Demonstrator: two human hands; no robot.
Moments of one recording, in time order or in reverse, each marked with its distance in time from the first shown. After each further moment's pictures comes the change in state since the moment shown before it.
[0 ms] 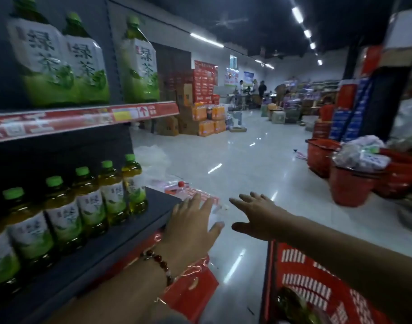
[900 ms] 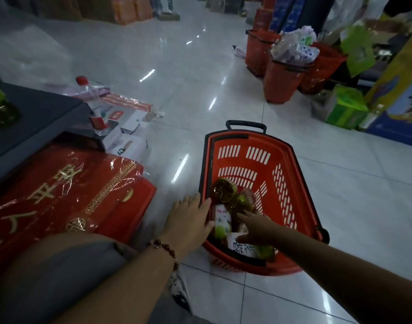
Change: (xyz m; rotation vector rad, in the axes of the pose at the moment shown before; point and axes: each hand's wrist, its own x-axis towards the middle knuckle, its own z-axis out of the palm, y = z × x) left_hand -0.044 0.085 0.231 -0.046 -0.526 0.331; right_hand -0.138 0.101 0.286 0.242 -0.621 0.422
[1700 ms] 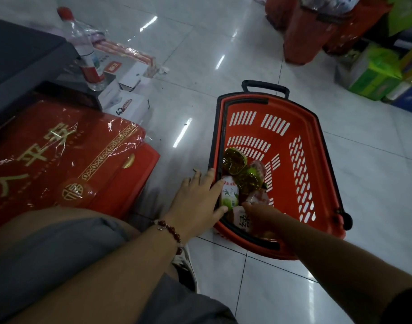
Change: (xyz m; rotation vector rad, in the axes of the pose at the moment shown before) left_hand 0.013 -0.017 0.034 0.010 -0.045 0.092; right_hand 0.063 0.014 0.062 -0.026 -0.151 0.012
